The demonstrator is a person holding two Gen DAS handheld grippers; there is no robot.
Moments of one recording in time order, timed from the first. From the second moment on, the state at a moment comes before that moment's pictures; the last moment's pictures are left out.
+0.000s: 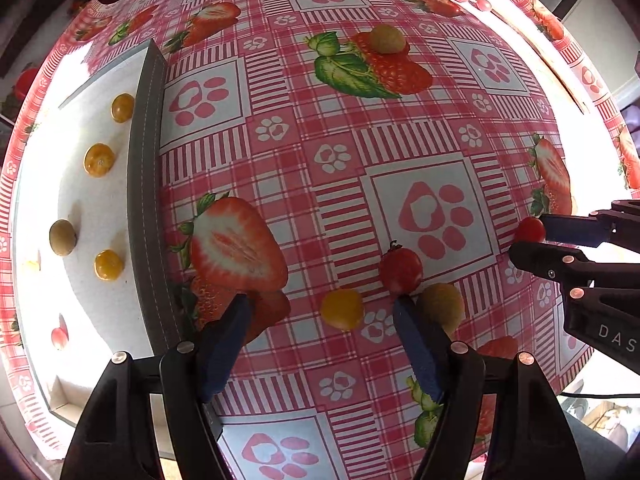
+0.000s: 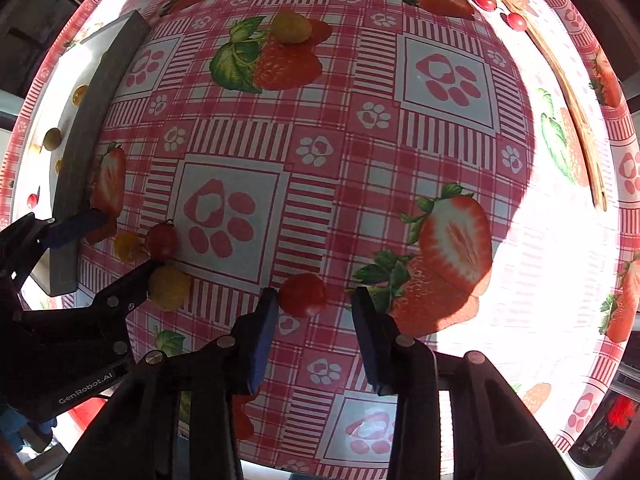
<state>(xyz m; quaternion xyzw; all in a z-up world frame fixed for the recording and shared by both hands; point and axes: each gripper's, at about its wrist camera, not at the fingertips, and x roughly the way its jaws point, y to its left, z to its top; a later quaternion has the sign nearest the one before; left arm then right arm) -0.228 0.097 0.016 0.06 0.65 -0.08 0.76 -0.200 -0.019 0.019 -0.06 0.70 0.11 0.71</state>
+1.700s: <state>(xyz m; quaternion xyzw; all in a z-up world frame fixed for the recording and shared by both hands) -0.218 0.197 0.081 -0.06 0.61 -0.05 0.79 -0.166 -0.004 0.081 -0.02 0.67 0.14 0.73</state>
